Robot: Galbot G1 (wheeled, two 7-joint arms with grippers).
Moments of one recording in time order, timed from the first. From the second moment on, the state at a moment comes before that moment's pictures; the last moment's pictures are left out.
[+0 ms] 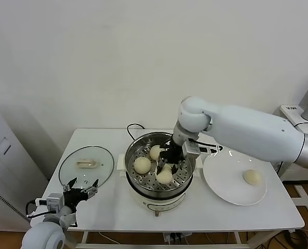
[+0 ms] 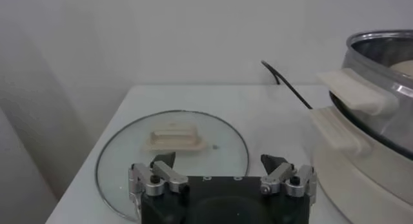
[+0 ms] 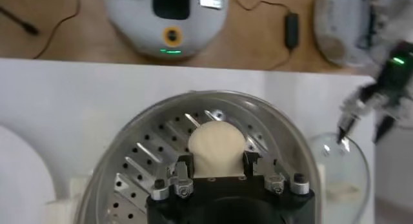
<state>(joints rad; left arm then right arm) 1.40 -1.13 -0.51 -2.01 -0.46 0.50 -0.14 0.43 0.95 -1.08 1.59 -0.15 0.73 -1.21</state>
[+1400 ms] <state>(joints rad) 1.38 -1.12 -0.51 -2.00 -0.46 0.50 -0.14 0.47 0.90 -0.93 1.40 -0.20 0.61 -1.27</state>
